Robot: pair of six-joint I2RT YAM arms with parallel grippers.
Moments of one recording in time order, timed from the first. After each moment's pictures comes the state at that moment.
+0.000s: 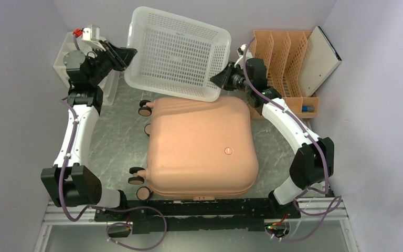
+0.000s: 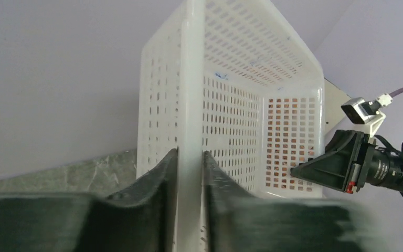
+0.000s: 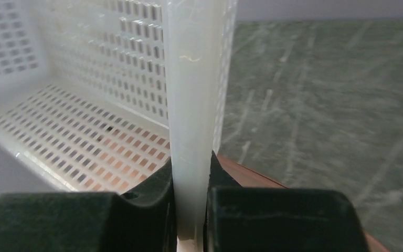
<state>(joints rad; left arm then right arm) 0.10 1.41 1.42 0.18 0.62 -0.49 0.38 1.58 1.40 -0.04 -0.37 0.55</state>
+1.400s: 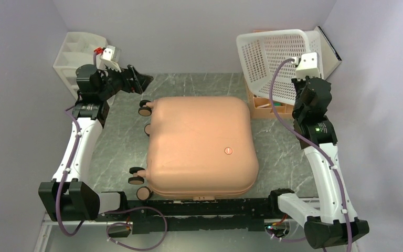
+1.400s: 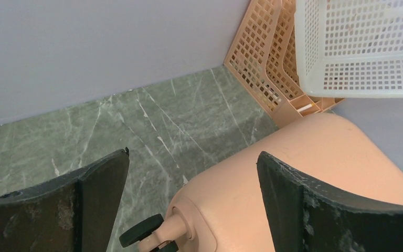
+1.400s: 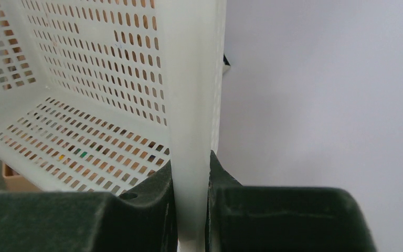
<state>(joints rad) 0.01 1.26 1.23 -0.03 0.63 -0.22 0.11 1.00 1.27 -0.29 0.54 -0.50</state>
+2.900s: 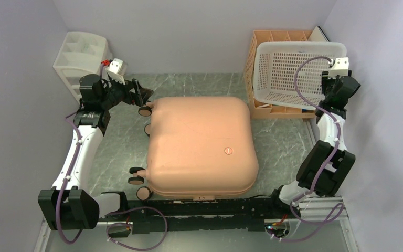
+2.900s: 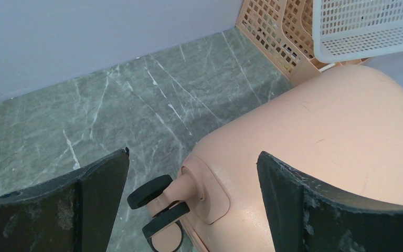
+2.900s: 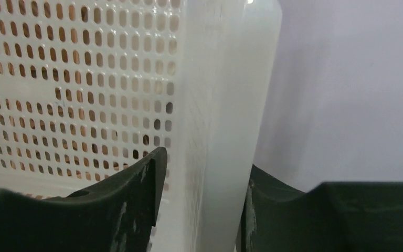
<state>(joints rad) 0.01 1.19 1.12 -0.12 0.63 -0.06 -0.50 1.51 1.17 0.27 -0.07 -0.43</state>
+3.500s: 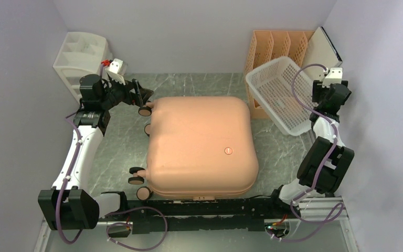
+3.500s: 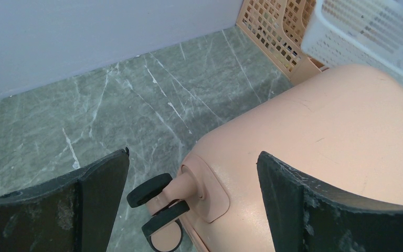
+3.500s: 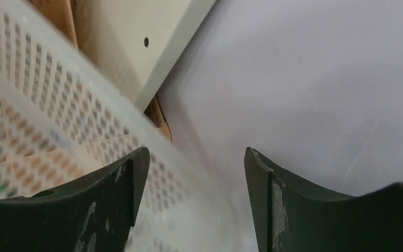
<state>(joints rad) 0.01 1.19 1.12 -0.13 0.63 -0.06 -0.49 1.54 1.06 0.33 -0.02 -0.38</state>
